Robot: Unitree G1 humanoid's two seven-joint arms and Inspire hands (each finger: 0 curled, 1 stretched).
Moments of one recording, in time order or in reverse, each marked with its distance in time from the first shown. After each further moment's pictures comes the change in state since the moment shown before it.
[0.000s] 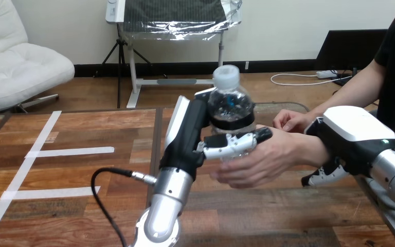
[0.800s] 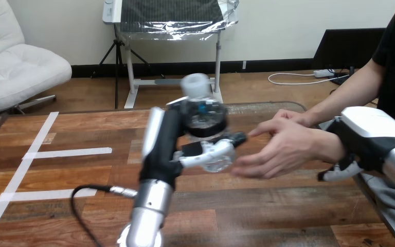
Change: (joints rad) left arm 0.095 0.008 0.078 -0.051 -0.001 -0.026 -0.039; right arm -0.064 -0.001 0.000 0.158 0.006 0.001 -0.006
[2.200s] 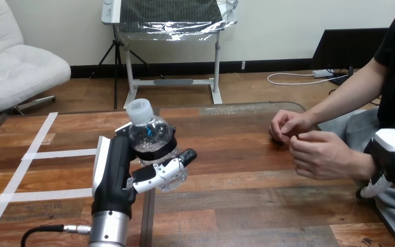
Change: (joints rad) left arm 0.193 0.066 0.139 -0.074 -0.022 -0.085 0.028; right arm -0.158 0.010 0.081 0.460 -0.040 0.016 -0.057
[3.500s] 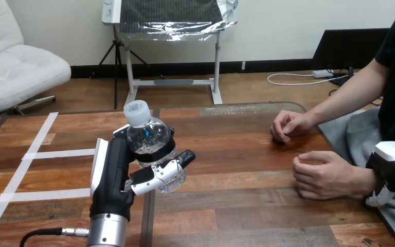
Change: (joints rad) left arm 0.022 0.008 0.008 -0.001 -0.016 -0.013 -0.007; right arm -0.036 0.019 0.043 0.101 -0.047 0.002 0.058
